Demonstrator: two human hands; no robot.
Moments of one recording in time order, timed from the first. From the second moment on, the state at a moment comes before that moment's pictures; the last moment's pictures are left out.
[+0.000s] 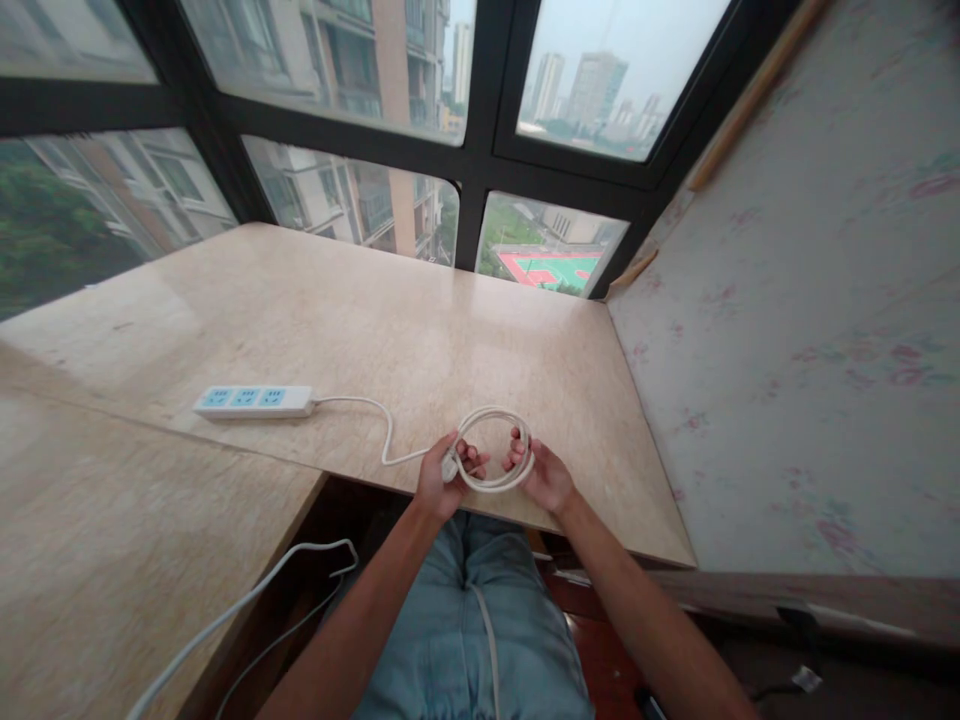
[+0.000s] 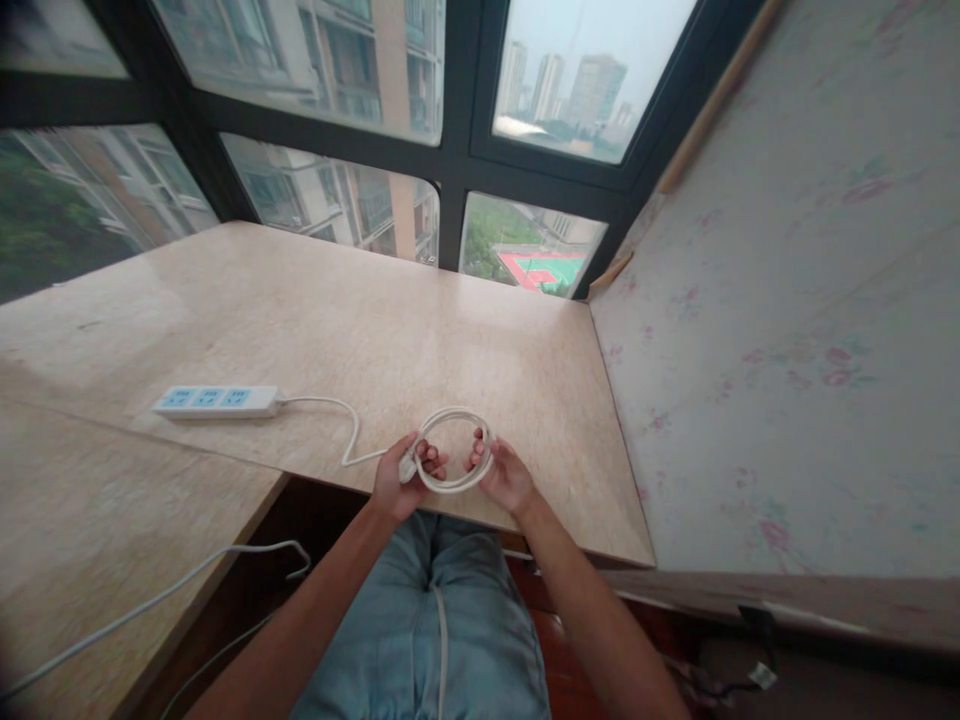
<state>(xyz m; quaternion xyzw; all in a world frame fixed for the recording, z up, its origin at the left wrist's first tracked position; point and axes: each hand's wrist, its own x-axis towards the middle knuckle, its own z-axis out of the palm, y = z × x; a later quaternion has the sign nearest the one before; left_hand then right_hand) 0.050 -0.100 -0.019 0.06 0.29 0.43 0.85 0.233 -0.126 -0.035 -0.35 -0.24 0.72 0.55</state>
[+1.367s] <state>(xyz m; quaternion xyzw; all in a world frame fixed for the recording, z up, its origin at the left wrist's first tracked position) 0.120 -0.112 -0.008 -0.08 0.36 0.59 0.72 0.171 -0.146 -0.027 -0.34 -0.13 0.57 0.74</state>
